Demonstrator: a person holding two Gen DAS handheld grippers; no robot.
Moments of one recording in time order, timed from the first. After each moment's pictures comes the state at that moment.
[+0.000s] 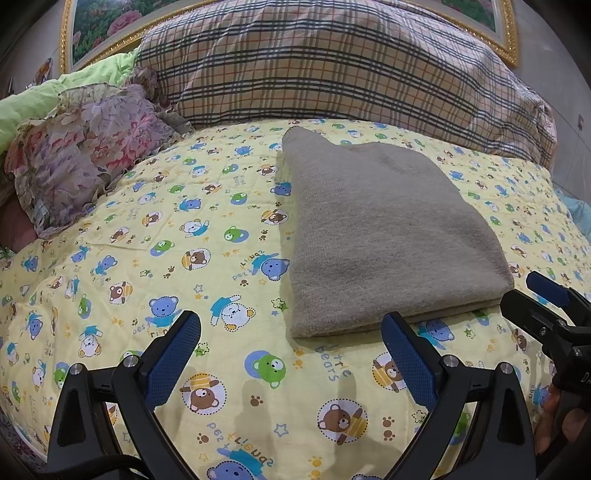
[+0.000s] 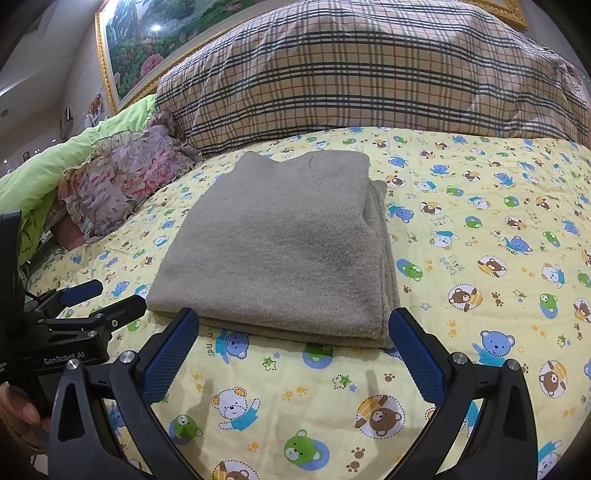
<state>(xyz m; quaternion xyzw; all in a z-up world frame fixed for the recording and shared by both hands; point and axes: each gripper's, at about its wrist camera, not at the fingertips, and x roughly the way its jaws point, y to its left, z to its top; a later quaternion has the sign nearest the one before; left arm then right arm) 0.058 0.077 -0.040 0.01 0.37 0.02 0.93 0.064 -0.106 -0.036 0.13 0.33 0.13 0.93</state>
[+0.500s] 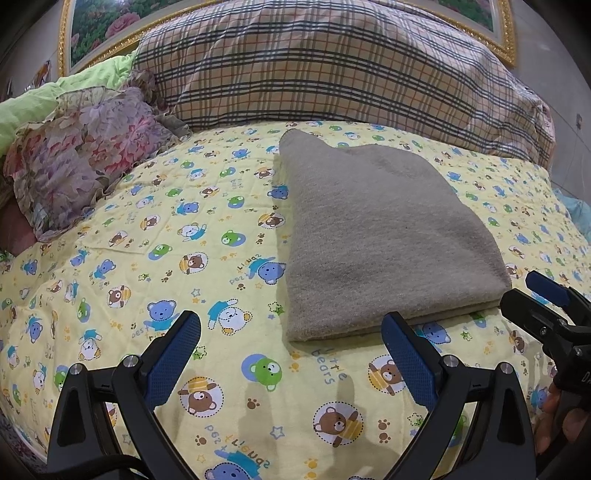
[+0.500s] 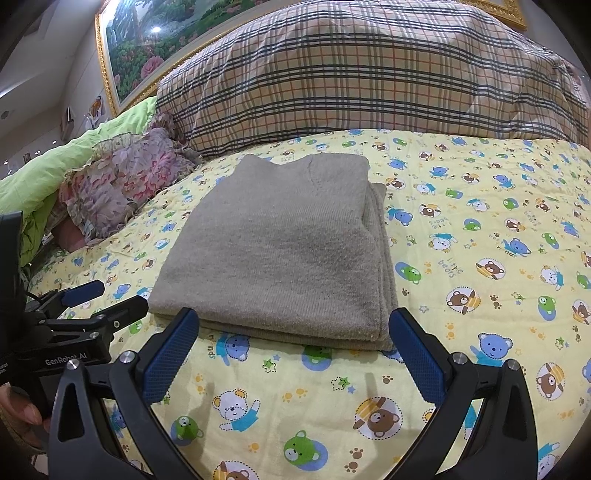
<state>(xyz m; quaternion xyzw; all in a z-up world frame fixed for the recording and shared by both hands) 0.060 0.076 -0.038 0.01 0.37 0.01 0.93 0.064 -0.108 -0.033 0.13 0.33 0.13 0.93</state>
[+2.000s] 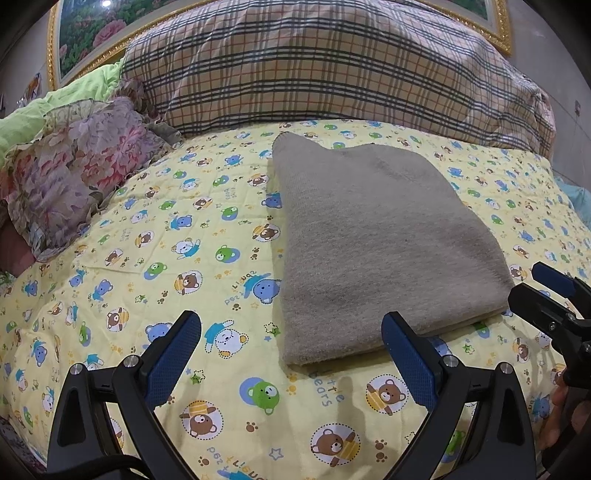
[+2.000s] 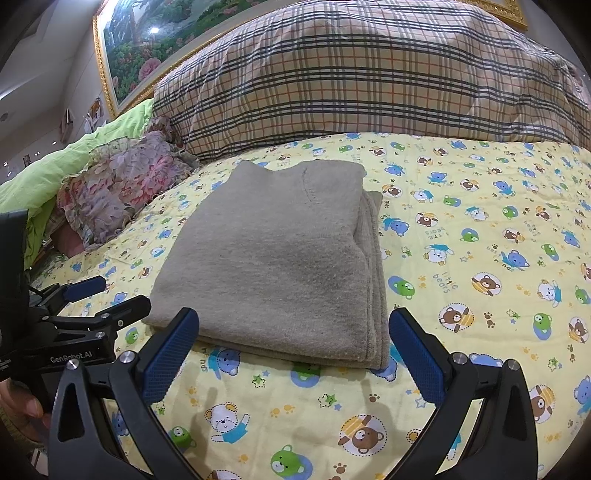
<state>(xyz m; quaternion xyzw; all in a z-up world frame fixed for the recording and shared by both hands) 0.080 0.072 -0.031 0.03 0.38 0.01 0.93 0.078 -0.117 -0.028 0.14 0.33 0.13 0.92</state>
